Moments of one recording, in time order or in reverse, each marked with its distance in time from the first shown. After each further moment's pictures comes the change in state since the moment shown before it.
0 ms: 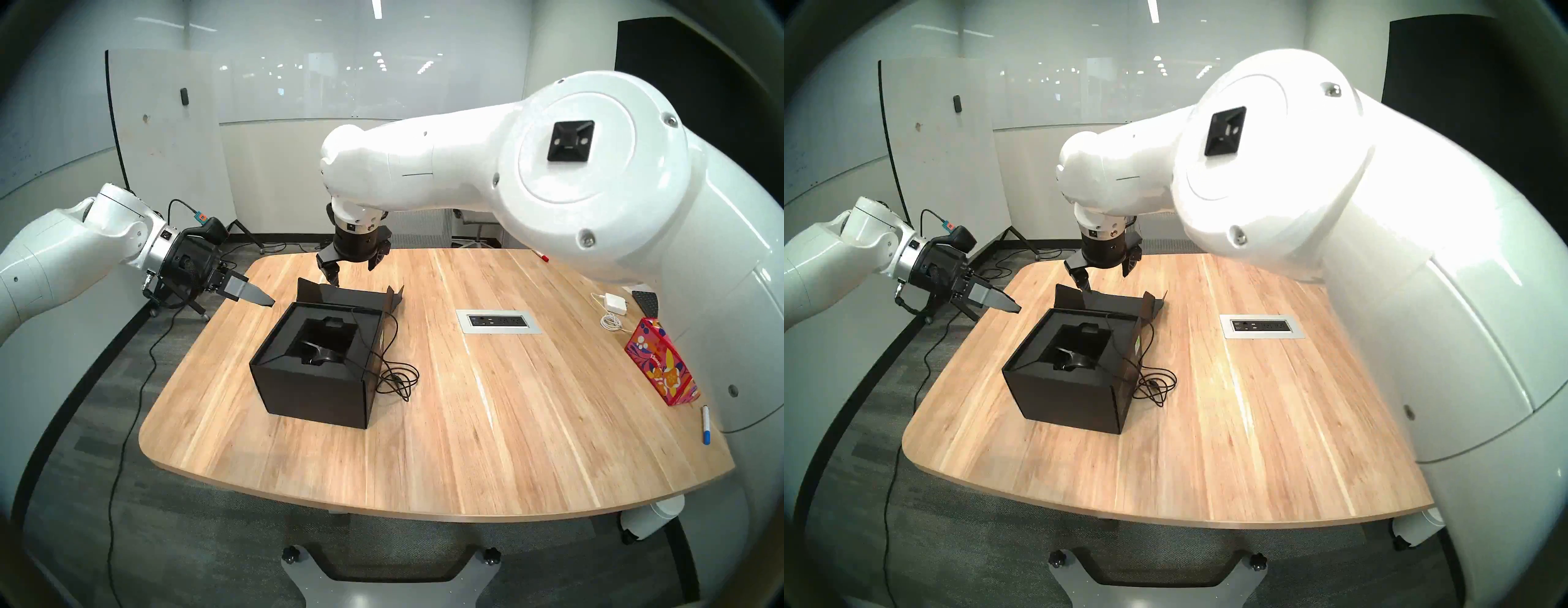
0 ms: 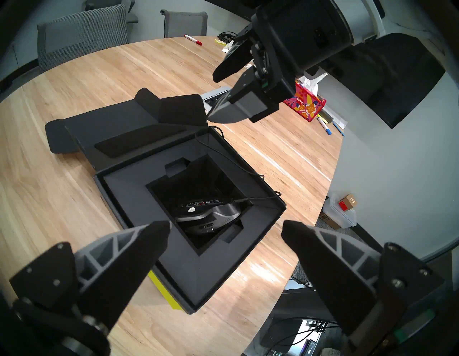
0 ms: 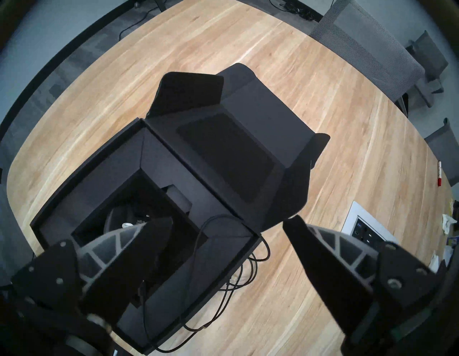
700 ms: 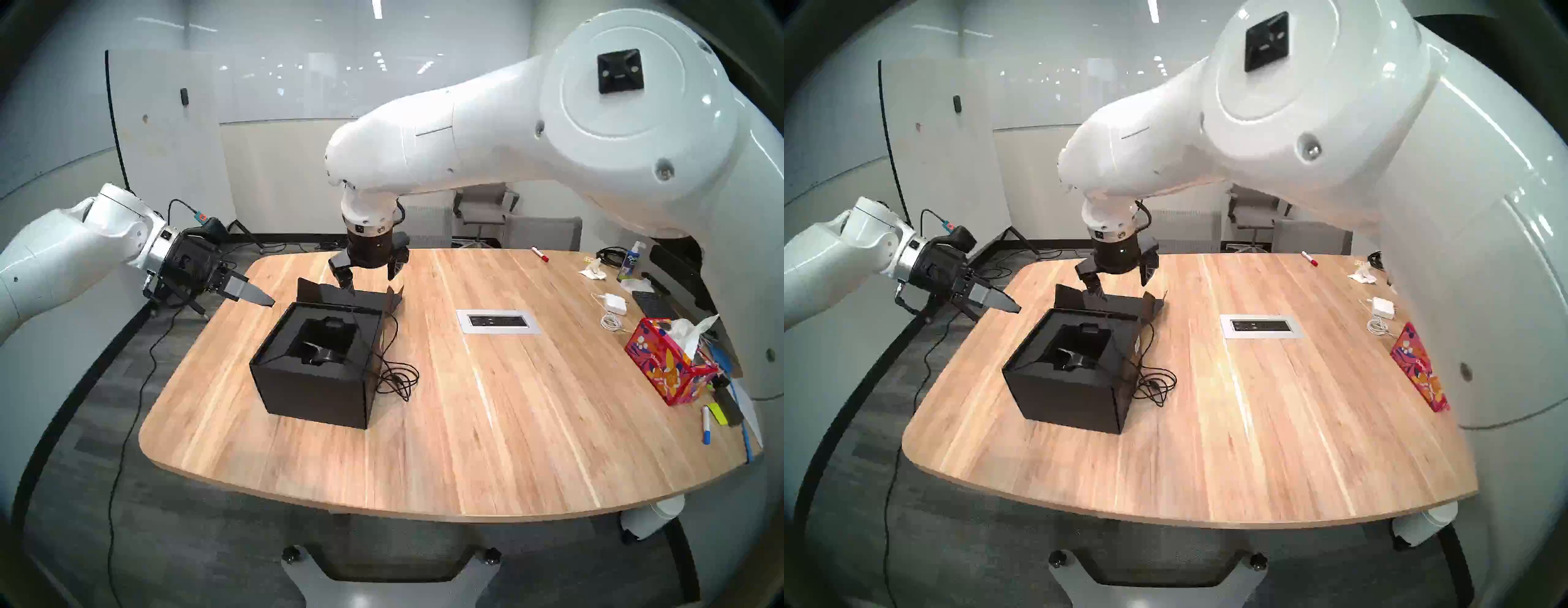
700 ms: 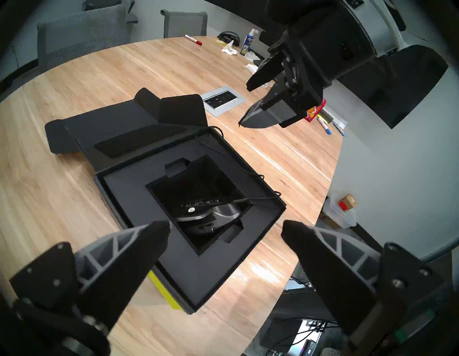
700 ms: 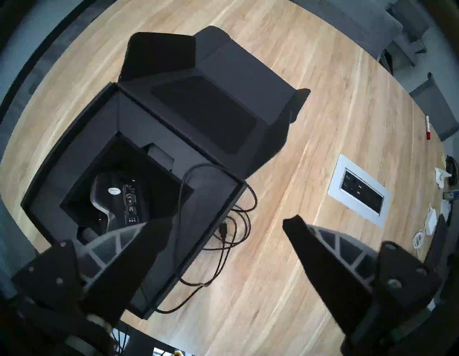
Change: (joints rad) left arm 0.000 0.000 0.000 0.000 0.000 0.000 0.000; right arm 0.149 0.043 -0.023 -0.243 0.287 0.000 -0.263
